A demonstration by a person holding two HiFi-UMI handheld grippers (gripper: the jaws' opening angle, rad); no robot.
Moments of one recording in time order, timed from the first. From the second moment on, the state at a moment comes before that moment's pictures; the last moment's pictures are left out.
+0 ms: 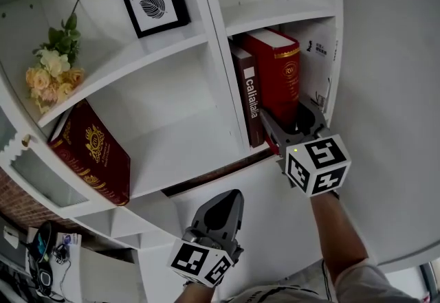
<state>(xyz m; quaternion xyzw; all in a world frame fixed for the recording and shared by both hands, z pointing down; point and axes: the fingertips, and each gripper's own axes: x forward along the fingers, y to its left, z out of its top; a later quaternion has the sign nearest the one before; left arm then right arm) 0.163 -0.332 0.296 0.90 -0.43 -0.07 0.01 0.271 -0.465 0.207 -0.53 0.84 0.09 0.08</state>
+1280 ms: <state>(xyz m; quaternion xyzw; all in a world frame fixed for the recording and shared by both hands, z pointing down) 0.164 -0.343 0.301 0.89 -0.45 -0.07 0.02 0.283 -0.457 0.235 -0.54 0.83 0.09 0.07</state>
